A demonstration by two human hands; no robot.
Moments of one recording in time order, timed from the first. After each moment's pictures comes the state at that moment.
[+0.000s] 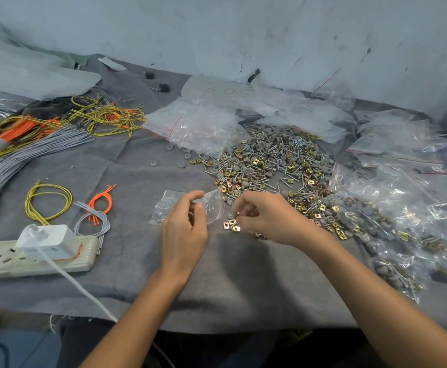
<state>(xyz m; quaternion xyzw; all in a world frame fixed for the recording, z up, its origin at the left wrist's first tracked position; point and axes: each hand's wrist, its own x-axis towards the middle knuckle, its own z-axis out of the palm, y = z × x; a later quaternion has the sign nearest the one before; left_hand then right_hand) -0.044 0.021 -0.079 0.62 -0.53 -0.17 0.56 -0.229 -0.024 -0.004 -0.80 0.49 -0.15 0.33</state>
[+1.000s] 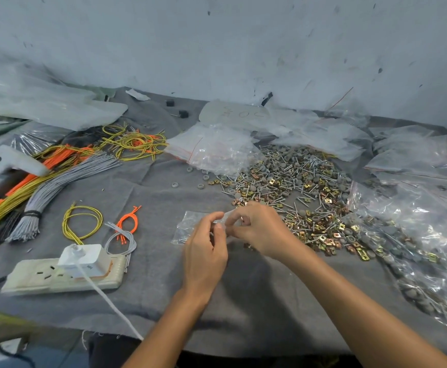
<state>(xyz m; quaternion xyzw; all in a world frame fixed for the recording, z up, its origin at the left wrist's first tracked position) -0.045 0.027 -0.071 0.63 -0.53 -0.16 0.54 -0.179 -0.035 -0.011 -0.82 0.48 -0.21 0.24</state>
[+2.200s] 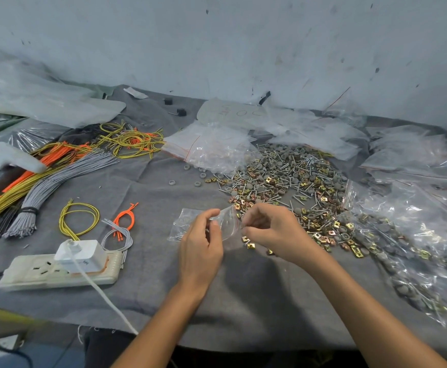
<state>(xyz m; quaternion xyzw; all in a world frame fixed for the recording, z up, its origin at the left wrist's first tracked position) -0.046 0.028 -0.070 0.64 -0.53 -0.16 0.54 -0.217 -0.024 -0.022 -0.73 0.43 -0.32 0.41</state>
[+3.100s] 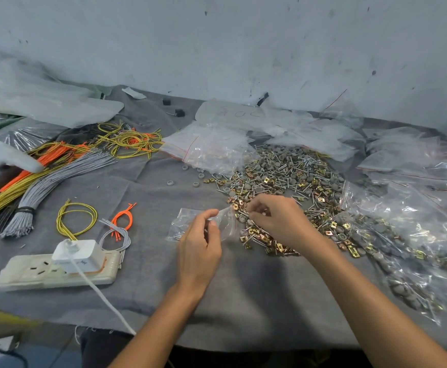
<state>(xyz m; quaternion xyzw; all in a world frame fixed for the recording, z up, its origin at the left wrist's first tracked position) -0.046 0.028 -0.070 0.63 -0.53 -0.16 0.54 -0.223 -0.042 -0.001 -0.80 0.52 -0.21 0.21</state>
